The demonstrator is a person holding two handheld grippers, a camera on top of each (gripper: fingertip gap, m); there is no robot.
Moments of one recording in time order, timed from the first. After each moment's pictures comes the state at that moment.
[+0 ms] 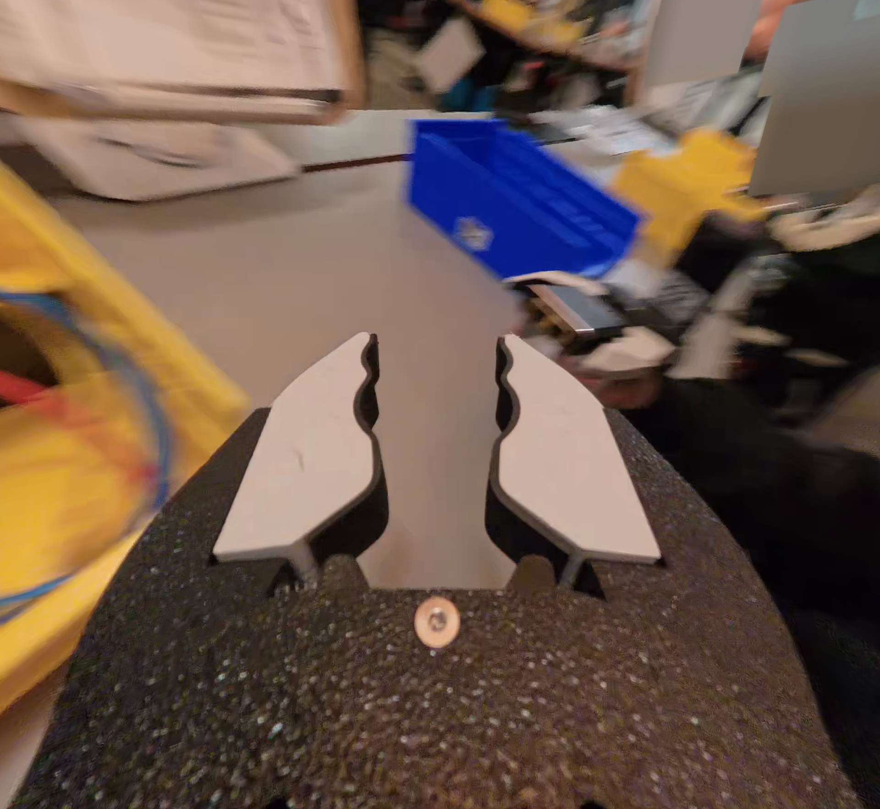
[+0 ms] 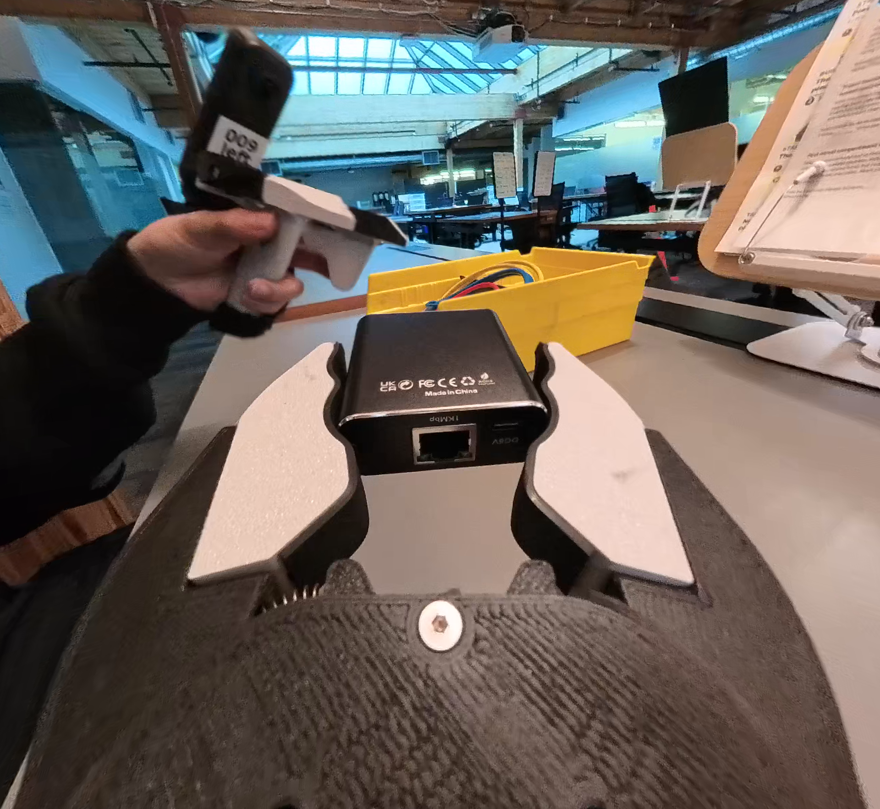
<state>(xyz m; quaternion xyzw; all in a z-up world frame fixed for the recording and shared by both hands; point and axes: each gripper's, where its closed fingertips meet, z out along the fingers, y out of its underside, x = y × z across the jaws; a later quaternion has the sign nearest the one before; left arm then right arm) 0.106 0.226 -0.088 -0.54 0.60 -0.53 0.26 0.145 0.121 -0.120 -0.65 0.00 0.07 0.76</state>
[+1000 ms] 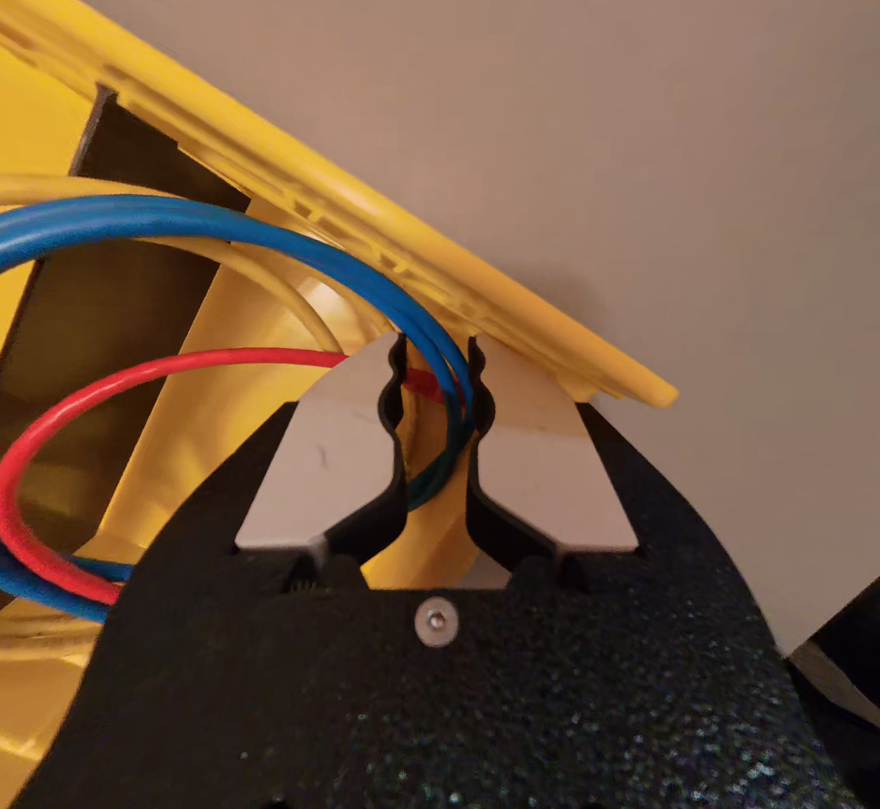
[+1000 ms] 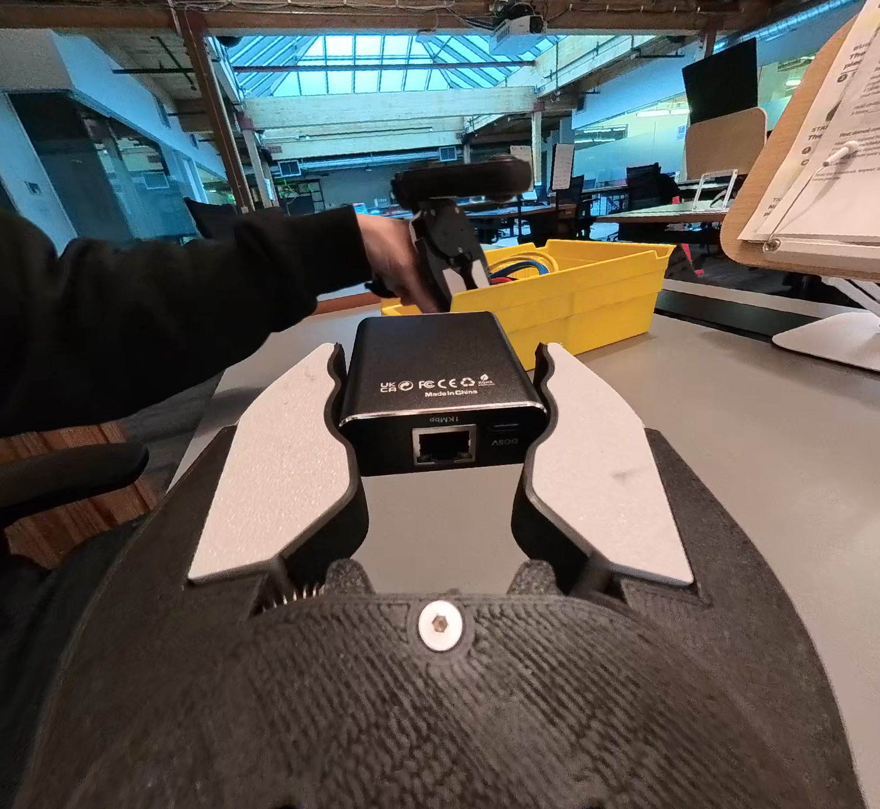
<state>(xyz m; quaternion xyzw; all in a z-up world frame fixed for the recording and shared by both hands) 0.146 0.330 -0.223 -0.53 0.83 -0.15 0.08 0.142 0.117 -0.125 -0.65 -0.01 0.10 0.76</state>
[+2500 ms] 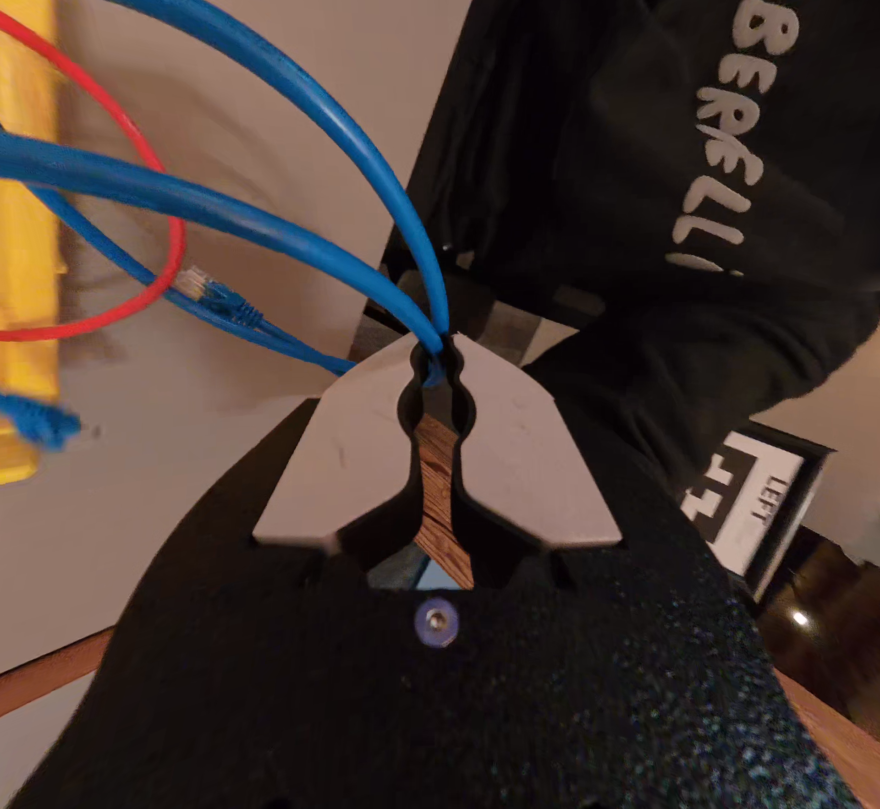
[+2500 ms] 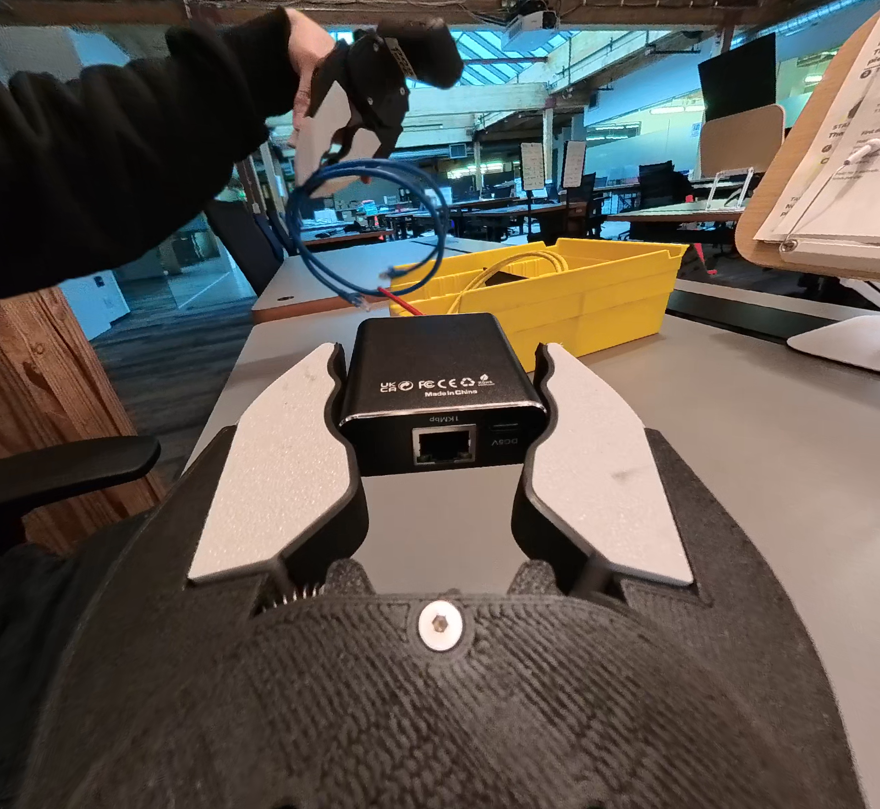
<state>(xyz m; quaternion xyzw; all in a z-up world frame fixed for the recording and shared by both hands) -0.021 0.324 -0.054 -0.45 0.80 -0.14 -0.38 0.139 0.117 -0.125 -0.65 -0.02 0.10 0.75</state>
